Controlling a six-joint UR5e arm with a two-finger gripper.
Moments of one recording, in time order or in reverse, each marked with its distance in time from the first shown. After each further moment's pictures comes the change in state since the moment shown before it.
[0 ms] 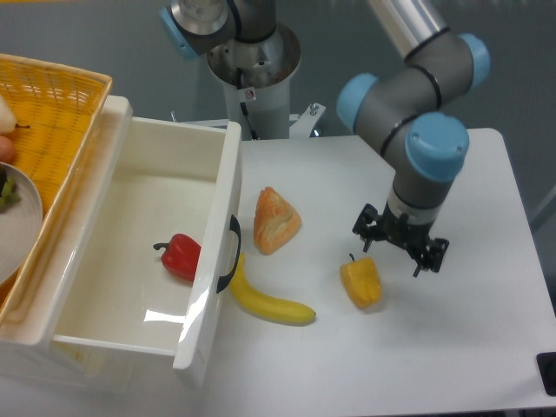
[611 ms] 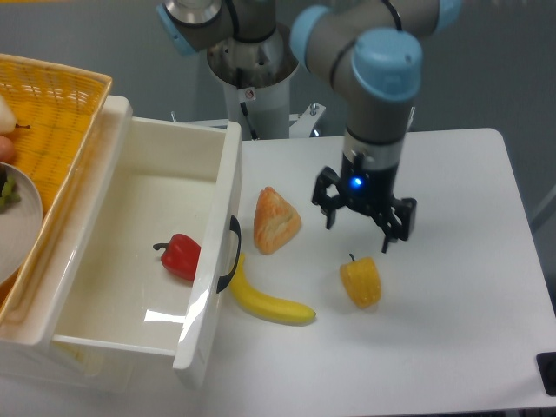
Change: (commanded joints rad) arm -0.005 0.187 -0.092 0.000 -0.006 -0.147
